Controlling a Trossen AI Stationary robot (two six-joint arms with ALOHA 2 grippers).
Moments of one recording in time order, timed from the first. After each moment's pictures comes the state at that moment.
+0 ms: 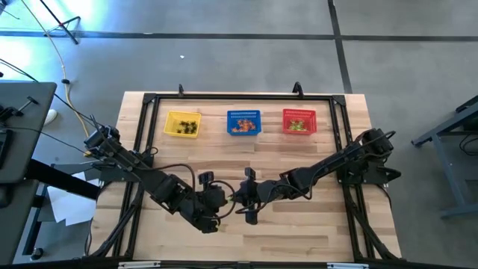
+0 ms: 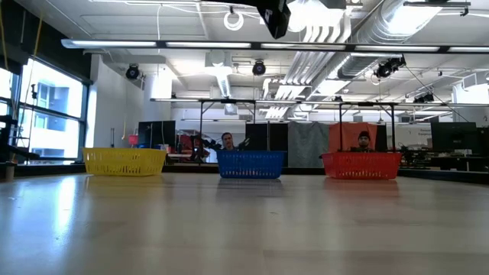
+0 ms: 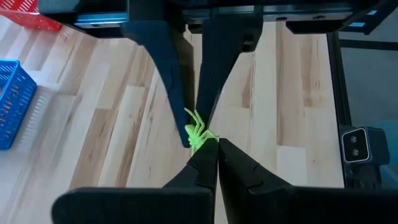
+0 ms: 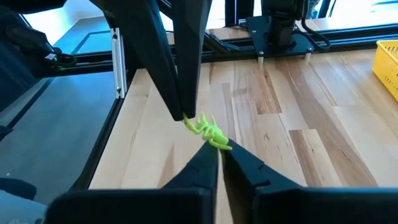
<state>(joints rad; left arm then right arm) -0.60 1.66 1.49 -0.79 -0.51 -0.54 0.40 1.77 1.21 0.13 0.27 0.26</state>
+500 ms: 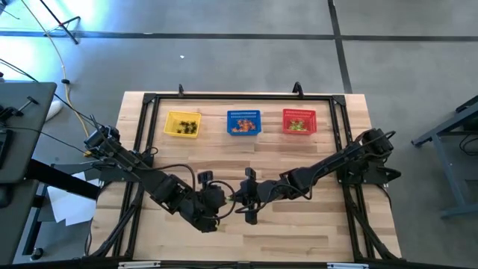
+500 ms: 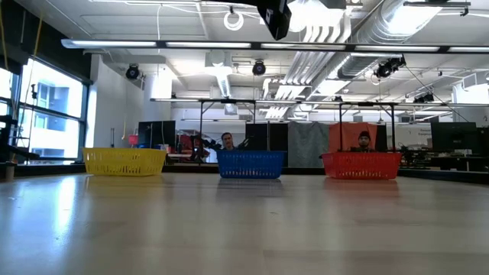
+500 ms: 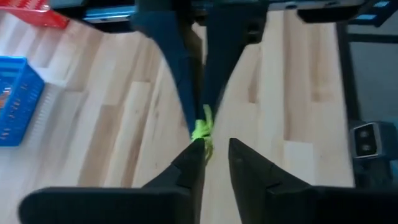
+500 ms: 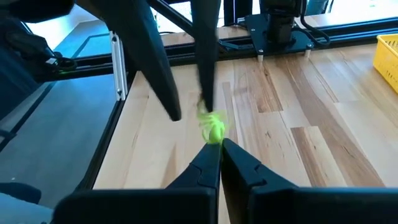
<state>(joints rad) -0.60 1.66 1.49 -0.82 -0.51 -0.54 0.40 1.77 1.21 0.13 0.27 0.29</state>
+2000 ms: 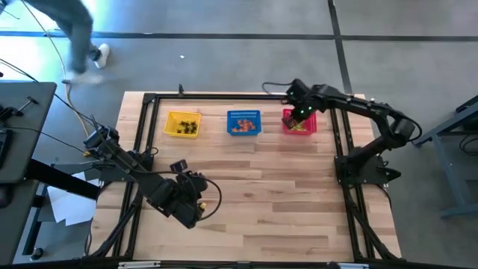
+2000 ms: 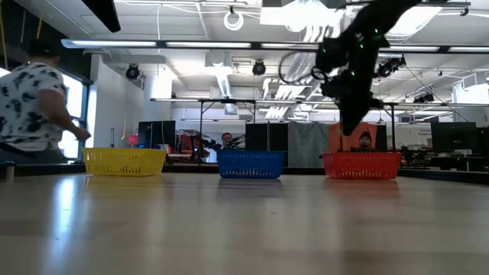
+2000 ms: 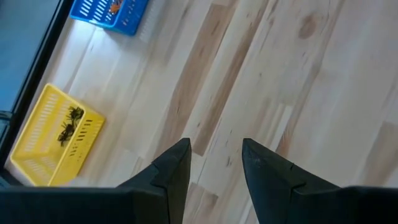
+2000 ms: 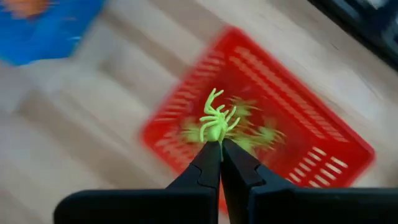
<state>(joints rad) -0.64 1.66 1.49 -1.38 -0.61 -0.97 -0.65 1.48 1.10 -0.88 0.04 0.23</state>
